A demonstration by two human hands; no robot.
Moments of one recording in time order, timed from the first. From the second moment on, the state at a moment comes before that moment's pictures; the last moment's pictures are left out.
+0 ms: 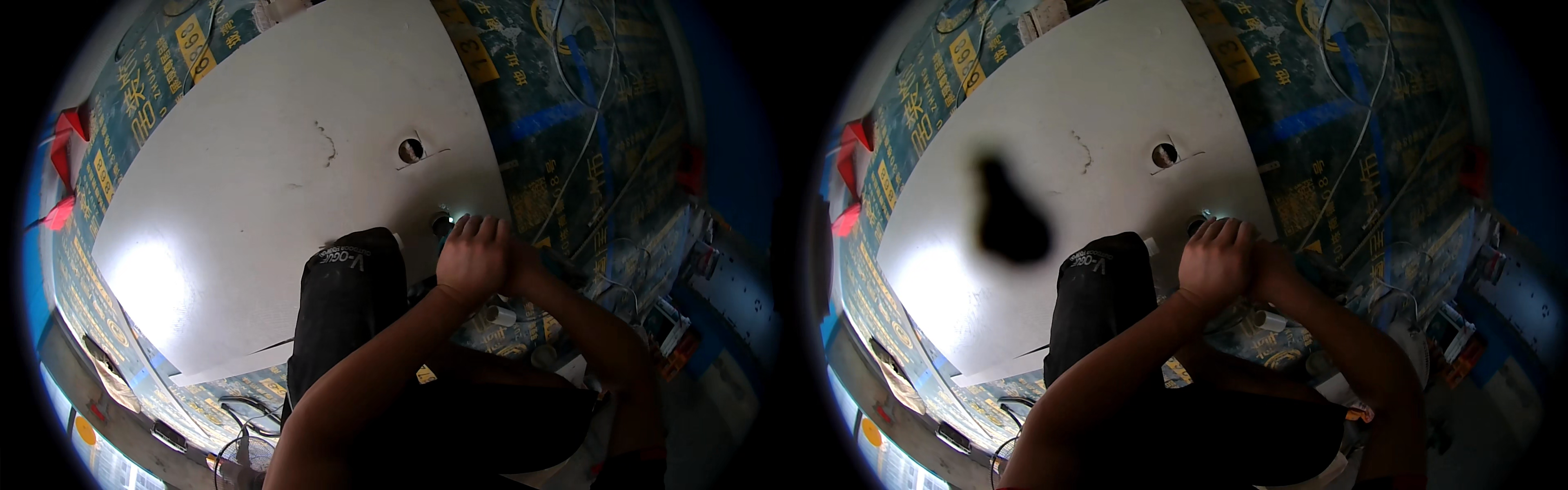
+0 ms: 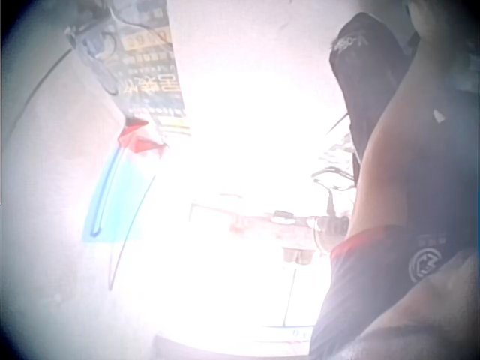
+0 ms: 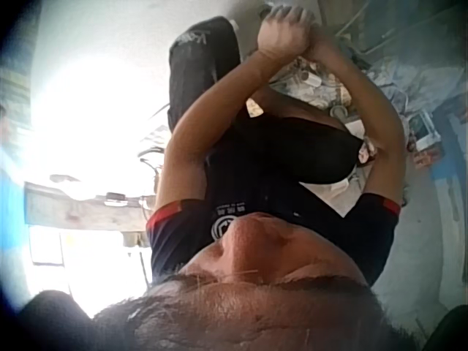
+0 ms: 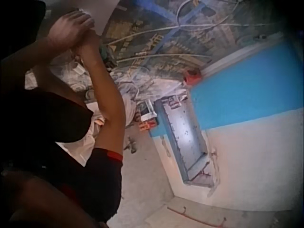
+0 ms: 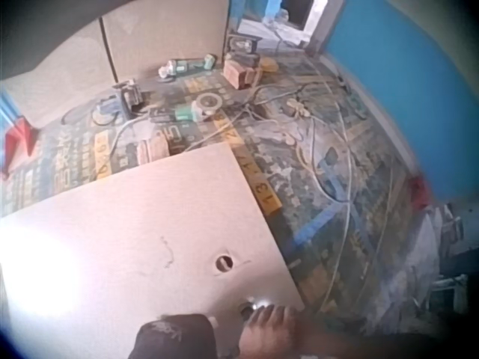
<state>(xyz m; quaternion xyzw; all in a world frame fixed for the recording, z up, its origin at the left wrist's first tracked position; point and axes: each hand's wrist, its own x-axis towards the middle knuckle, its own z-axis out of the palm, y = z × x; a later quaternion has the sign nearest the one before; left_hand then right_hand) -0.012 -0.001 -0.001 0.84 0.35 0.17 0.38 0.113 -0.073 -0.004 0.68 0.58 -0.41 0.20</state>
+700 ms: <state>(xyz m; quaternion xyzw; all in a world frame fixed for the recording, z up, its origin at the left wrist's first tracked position) -0.004 0.007 -0.003 0.83 0.36 0.16 0.40 0.122 -0.058 -0.001 0.65 0.57 -0.43 0.25</state>
